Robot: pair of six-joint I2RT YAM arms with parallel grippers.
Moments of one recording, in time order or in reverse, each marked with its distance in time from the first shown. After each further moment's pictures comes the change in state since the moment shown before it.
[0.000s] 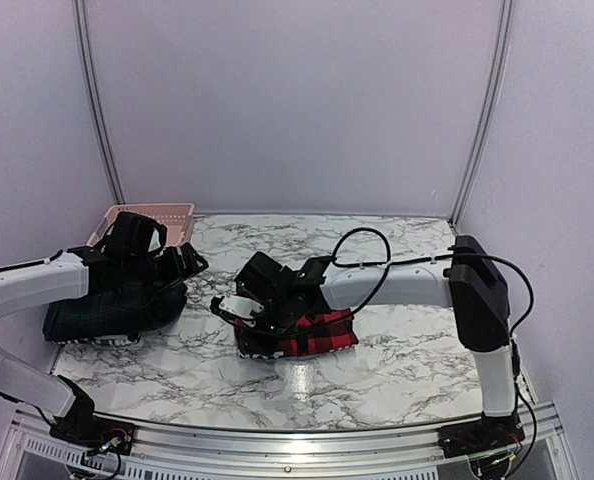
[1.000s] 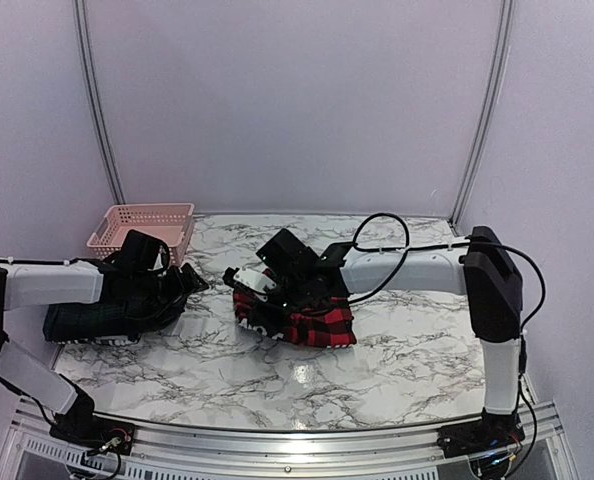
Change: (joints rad) left arm 0.040 0.107 -0.093 0.068 0.116 -0.165; right arm -0.087 -0.055 -0.059 0.129 -0.061 0.020
